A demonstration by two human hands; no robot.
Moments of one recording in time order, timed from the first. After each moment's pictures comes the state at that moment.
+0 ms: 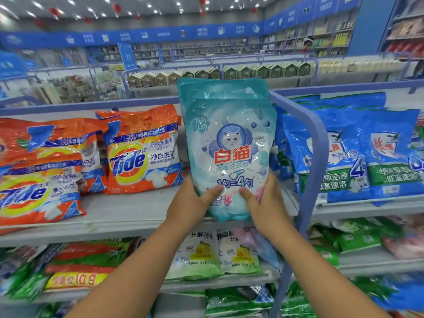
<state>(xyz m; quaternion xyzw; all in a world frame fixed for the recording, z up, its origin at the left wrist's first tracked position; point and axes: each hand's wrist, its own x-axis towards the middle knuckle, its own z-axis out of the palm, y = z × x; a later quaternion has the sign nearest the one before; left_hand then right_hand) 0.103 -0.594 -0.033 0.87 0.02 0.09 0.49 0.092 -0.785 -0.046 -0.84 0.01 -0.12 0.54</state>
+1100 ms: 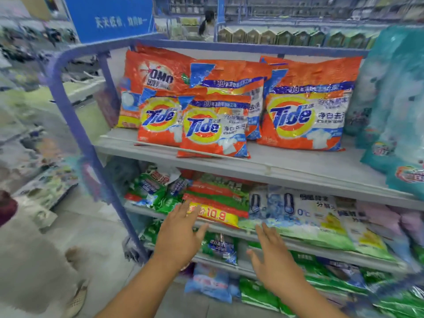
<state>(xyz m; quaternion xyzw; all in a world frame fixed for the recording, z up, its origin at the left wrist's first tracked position) -0.090 -0.205 -0.172 0.98 0.12 0.00 0.17 -0.055 -0.451 -0.179 -0.95 -0.16 0.18 0.20</state>
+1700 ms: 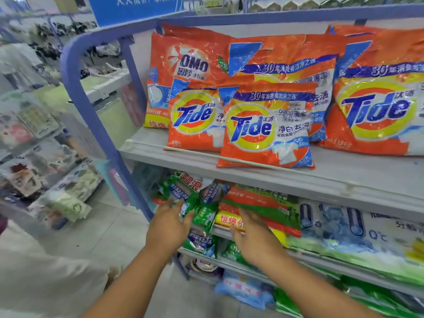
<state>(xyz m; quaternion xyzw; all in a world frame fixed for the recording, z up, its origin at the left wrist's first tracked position) -0.040 -0.060 -0.209 0.93 0.28 0.02 0.21 0.025 -0.280 -0.204 -0.92 -0.20 0.21 0.25</state>
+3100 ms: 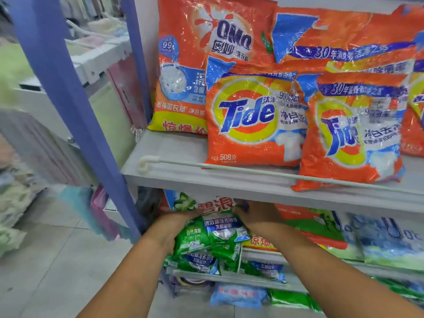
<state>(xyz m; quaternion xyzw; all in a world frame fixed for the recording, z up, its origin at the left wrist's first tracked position) 0.059 0.071 -0.265 0.59 0.34 -0.16 0.71 0.119 -0.146 -0.245 -0.97 -0.08 0.17 0.16</state>
